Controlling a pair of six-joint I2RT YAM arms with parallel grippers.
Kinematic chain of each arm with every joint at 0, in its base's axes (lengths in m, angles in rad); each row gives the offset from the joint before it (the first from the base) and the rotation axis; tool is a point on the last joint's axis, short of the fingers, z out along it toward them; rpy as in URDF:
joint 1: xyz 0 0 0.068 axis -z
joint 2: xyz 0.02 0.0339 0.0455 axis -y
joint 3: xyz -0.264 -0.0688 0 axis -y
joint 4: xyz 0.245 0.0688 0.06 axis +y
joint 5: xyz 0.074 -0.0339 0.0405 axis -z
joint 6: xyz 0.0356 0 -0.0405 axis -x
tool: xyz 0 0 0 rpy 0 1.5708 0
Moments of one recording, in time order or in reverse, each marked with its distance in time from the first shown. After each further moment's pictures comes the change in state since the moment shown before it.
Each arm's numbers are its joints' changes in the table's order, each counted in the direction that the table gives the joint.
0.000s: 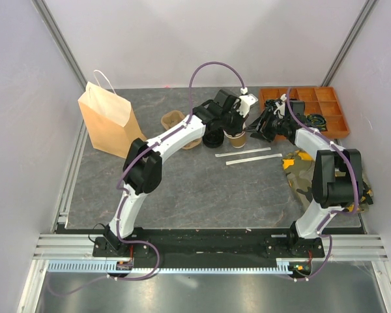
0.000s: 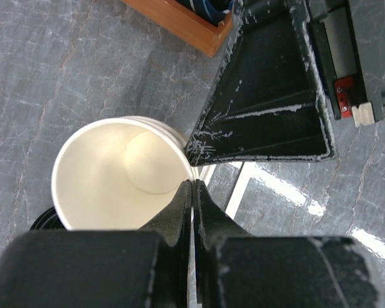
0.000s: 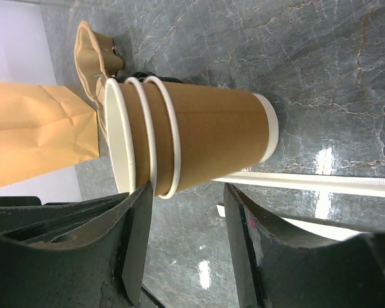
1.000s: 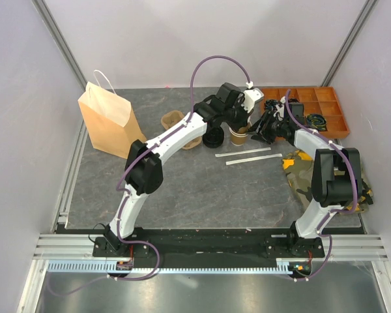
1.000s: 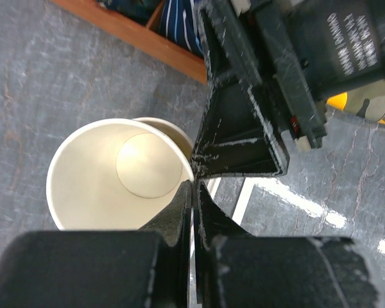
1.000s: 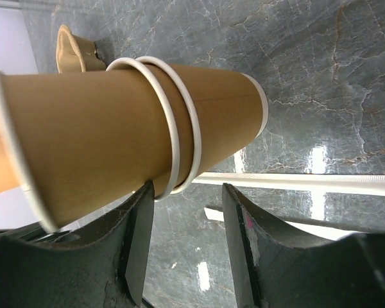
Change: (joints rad) left arm 0.015 -0.016 0.105 0.029 -0.009 -0.053; right arm 0.000 -0.014 -0.018 -0.006 0.038 0.002
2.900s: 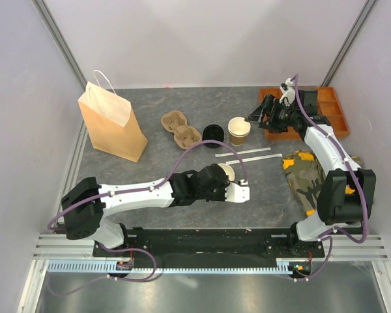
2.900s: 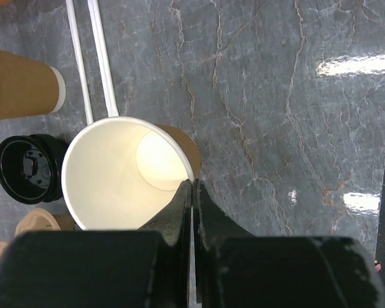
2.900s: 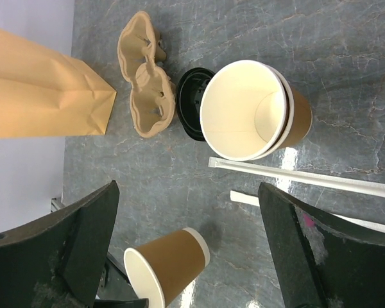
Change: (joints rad) left arm 0.404 0.745 -1.151 -0.293 -0.290 -0.442; right arm 0.009 0.186 0.132 0.196 -0.082 0.199
